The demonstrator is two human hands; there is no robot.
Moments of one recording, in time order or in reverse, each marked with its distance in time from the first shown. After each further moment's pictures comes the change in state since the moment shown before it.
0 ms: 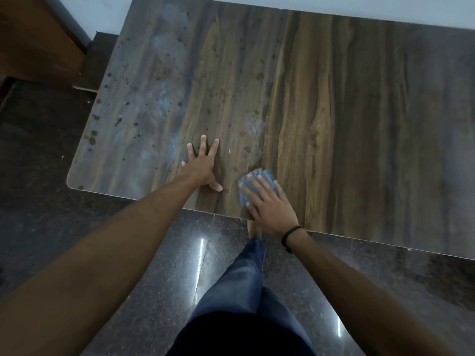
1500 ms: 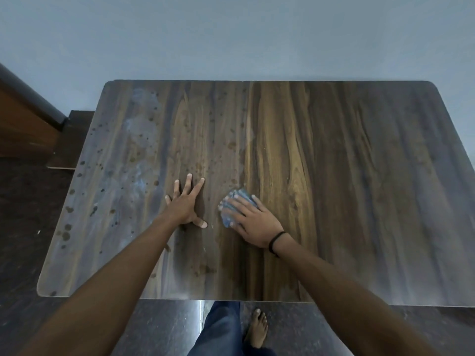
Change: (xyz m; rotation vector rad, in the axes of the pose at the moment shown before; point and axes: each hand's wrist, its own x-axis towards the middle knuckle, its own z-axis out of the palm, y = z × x) left_hand 0.086 0.009 -0.085 0.119 0.019 0.142; right_hand 0.136 0.070 -0.041 0.046 -0.094 -0.063
